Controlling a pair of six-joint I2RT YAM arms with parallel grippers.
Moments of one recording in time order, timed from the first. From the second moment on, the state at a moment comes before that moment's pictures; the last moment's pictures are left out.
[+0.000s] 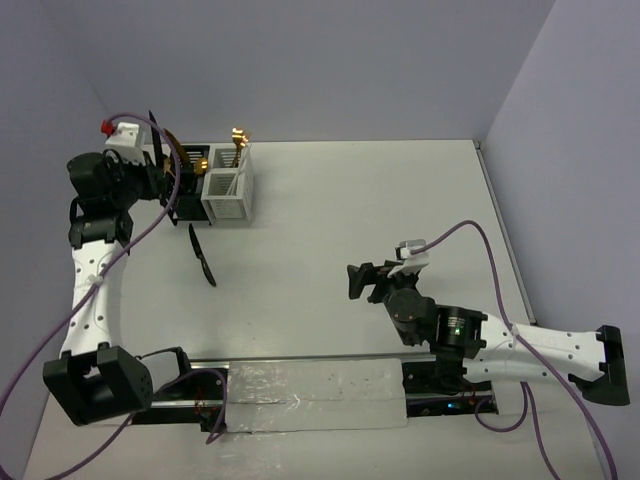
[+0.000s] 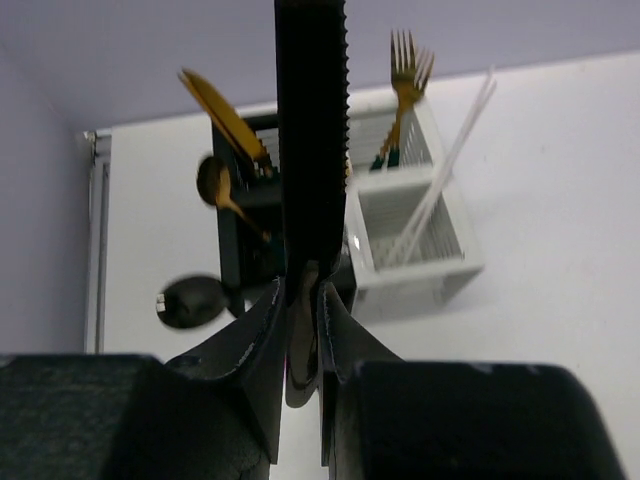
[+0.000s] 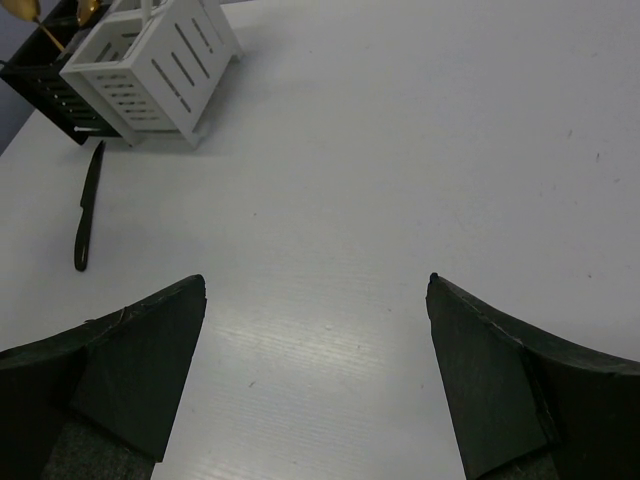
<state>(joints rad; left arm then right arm) 0.20 1.15 1.12 -0.27 0.37 0.14 1.28 0.68 0.52 -0.15 0.98 0.52</state>
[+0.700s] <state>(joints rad) 0.12 1.94 1.63 0.18 0.24 0.00 1.27 0.85 0.70 -0.25 1.06 0.59</state>
